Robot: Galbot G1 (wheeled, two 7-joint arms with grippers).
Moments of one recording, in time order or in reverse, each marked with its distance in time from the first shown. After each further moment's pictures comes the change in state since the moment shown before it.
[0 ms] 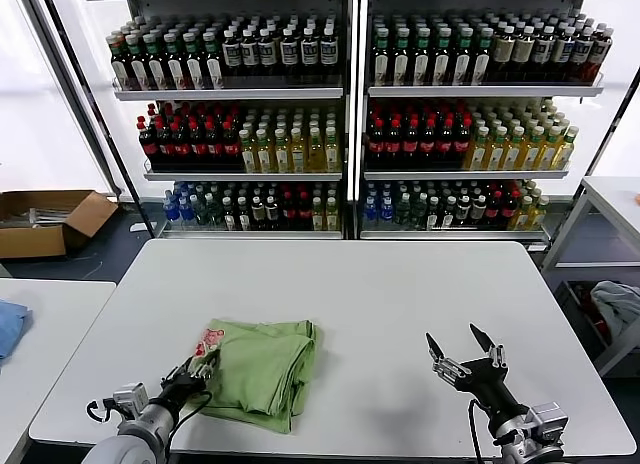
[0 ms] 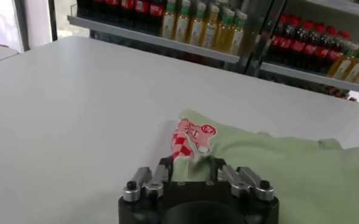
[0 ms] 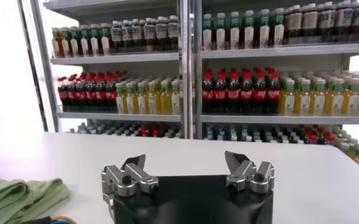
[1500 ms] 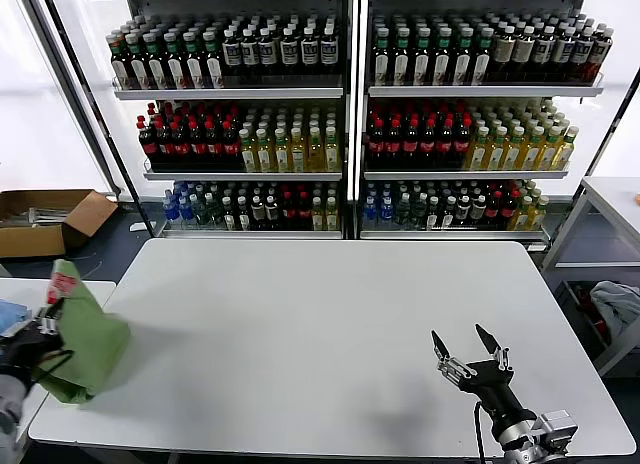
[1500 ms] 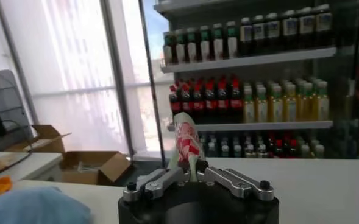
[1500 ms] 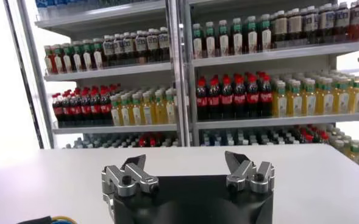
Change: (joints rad) left arm 0.096 0.219 -0.408 -0.197 -0.040 -0.029 -0.069; right arm -0.036 0.072 0.034 0.004 0.018 0.041 -0.031
